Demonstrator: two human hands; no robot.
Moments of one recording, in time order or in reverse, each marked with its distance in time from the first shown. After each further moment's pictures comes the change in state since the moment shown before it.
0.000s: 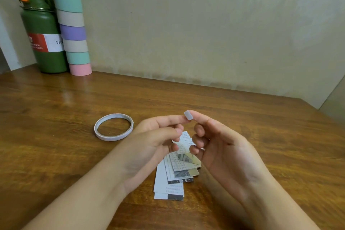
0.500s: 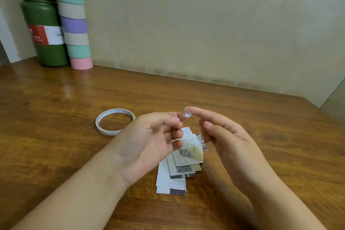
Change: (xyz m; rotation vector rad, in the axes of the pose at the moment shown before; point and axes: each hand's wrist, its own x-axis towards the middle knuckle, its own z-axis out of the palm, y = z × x) left_hand -0.004 0.008 -0.003 -0.266 -0.038 -0.116; right_hand -0.003 -0.001 -0.005 -0.630 0.009 -0.257
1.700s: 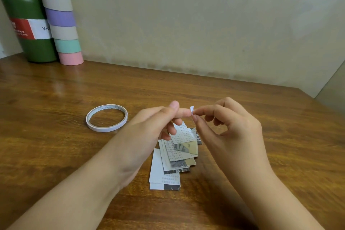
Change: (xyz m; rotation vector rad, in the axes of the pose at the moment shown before) left_hand -0.006 -0.009 0.006 0.670 0.060 0.219; right_hand 0.001 0.010 -0.002 -0.838 0.434 -0.514
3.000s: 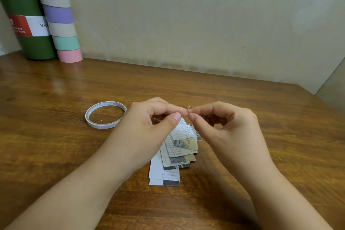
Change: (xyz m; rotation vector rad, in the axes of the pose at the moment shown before) left_hand 0.005 -0.006 0.000 0.227 0.123 0.188; right_hand 0.004 -0.013 -0.010 0.353 -0.191 0.304
